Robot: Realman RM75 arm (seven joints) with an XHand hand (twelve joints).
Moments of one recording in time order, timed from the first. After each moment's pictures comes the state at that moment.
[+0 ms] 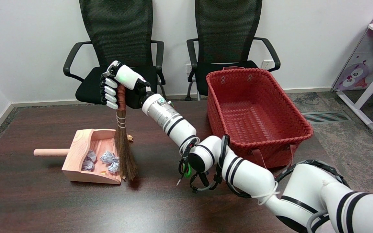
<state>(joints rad) 0.63 -1.57 0.88 -0.82 0.55 -0.44 -1.42</state>
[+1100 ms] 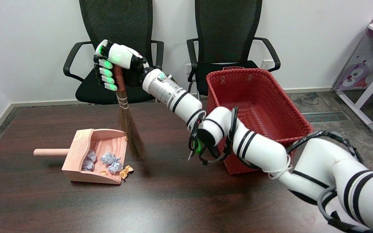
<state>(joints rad) 0.77 -1.43 0.77 -0.96 0.55 -0.33 -1.40</state>
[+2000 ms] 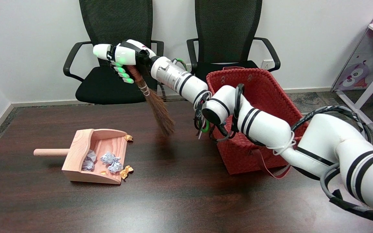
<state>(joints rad) 0.93 -1.37 0.66 -0.83 0.56 -0.24 -1.59</state>
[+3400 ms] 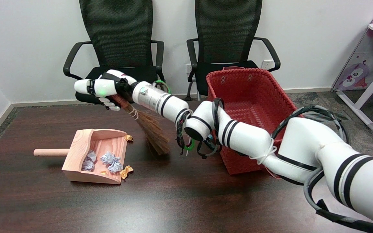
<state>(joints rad) 0.94 -1.52 0.52 -0.65 0.55 -0.26 -1.61</state>
